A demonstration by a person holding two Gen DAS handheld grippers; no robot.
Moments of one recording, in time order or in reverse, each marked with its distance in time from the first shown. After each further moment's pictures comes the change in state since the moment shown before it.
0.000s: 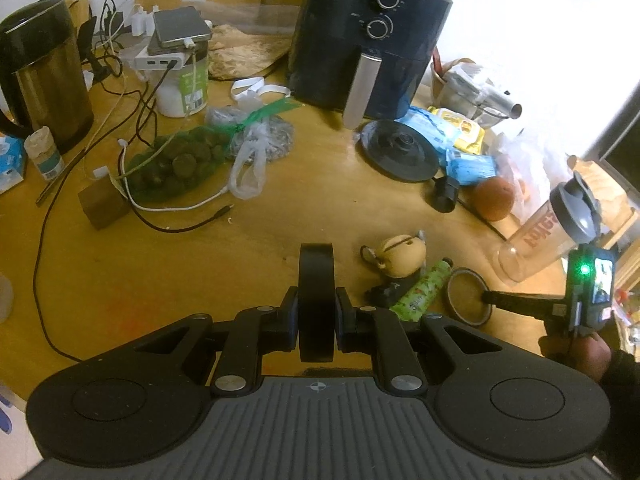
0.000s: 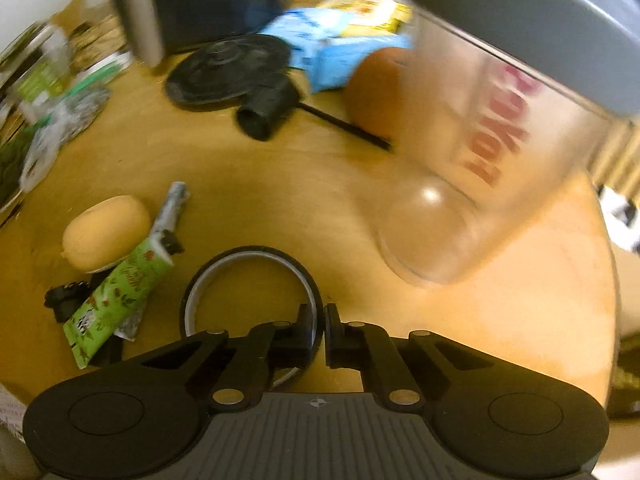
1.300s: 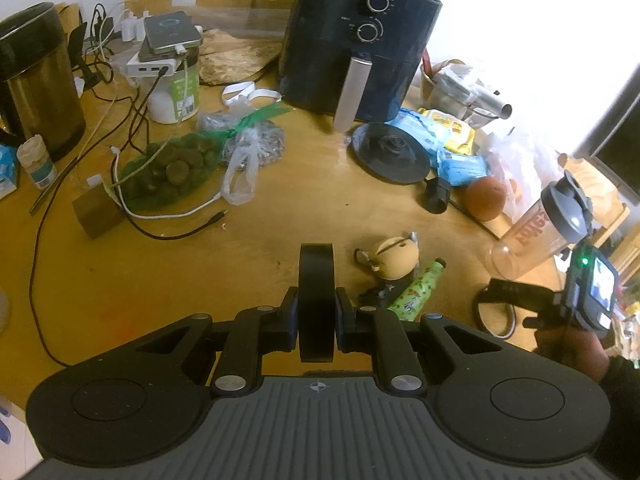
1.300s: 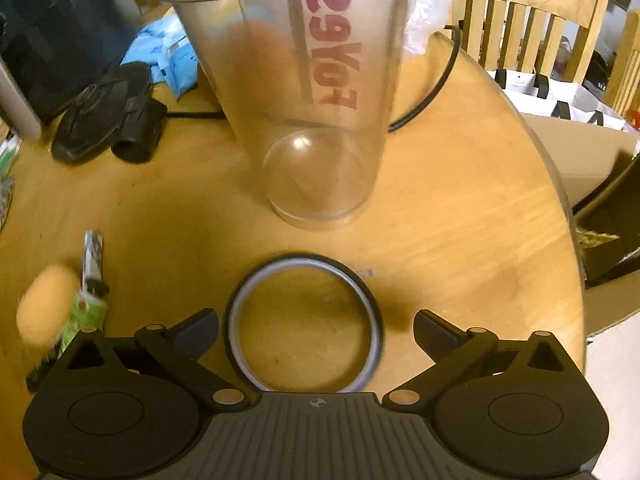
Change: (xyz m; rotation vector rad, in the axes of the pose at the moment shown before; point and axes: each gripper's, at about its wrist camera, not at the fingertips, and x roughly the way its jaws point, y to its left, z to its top) left arm -0.003 0.004 0.001 0.016 -0.006 -0.024; right arm -0.001 -0.024 -0.008 0.384 0.061 -0.151
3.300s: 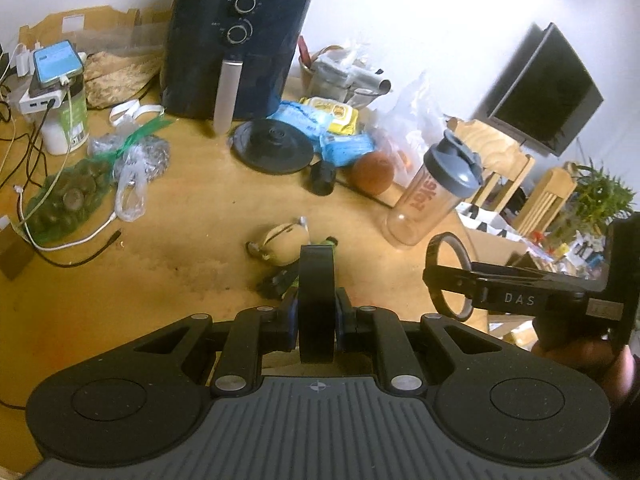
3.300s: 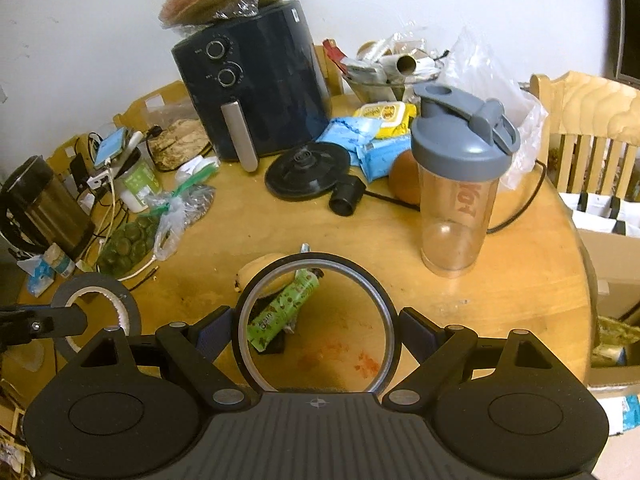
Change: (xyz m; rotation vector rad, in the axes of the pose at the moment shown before) left arm -0.017 -0.038 -0.015 0.193 -0.005 -0.276; right arm -0.171 0.014 -0.064 -0.275 -0.266 0.365
